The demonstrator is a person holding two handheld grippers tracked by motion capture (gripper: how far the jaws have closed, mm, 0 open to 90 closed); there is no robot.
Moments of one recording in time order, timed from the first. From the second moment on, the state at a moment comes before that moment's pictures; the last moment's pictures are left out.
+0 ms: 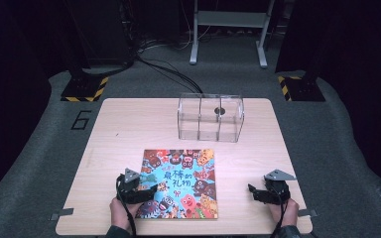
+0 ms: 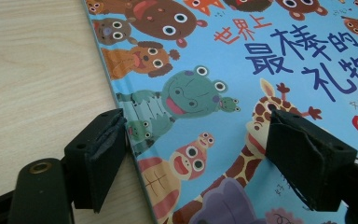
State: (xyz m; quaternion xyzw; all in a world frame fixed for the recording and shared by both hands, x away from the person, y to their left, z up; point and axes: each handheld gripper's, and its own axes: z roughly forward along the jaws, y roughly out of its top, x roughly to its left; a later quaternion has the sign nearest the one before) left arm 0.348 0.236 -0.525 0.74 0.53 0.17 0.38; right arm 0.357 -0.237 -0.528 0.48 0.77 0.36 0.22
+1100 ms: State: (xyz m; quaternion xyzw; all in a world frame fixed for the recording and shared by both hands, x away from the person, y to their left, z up) left arm 0.355 0.283 -0.531 0.72 0.57 0.22 0.33; right arm 0.399 -0.139 -0.501 0.45 0.82 0.35 0.04
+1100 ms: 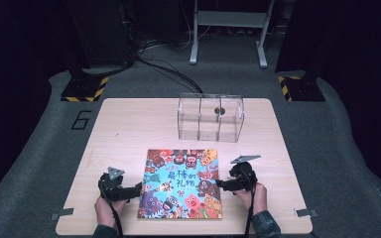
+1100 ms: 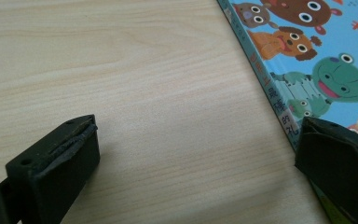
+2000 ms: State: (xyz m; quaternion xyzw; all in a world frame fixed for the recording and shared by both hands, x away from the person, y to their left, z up) left arm 0.366 0.259 -0.532 0.76 0.52 0.22 0.33; right arm 0.417 -0.126 -0.500 0.45 0.85 0.29 0.04
